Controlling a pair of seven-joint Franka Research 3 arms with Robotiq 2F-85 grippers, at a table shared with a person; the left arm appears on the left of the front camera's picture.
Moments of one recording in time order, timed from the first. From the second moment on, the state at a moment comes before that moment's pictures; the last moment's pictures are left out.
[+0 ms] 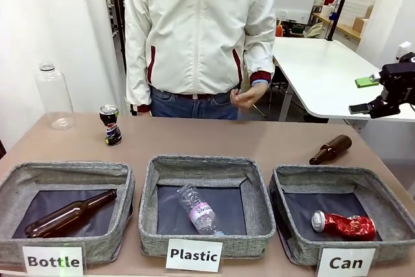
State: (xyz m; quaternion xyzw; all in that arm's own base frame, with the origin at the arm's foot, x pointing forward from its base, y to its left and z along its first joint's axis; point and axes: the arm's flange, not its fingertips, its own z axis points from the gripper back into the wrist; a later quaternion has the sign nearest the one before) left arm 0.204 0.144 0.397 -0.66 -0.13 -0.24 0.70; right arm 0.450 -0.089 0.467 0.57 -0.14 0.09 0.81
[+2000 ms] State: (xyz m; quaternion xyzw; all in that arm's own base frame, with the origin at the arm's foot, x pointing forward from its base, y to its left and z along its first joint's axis) left arm 0.329 0.050 0.416 -0.59 -0.07 -0.41 0.70; right arm 0.445 -0.083 0.468 0.54 -0.13 0.13 0.82
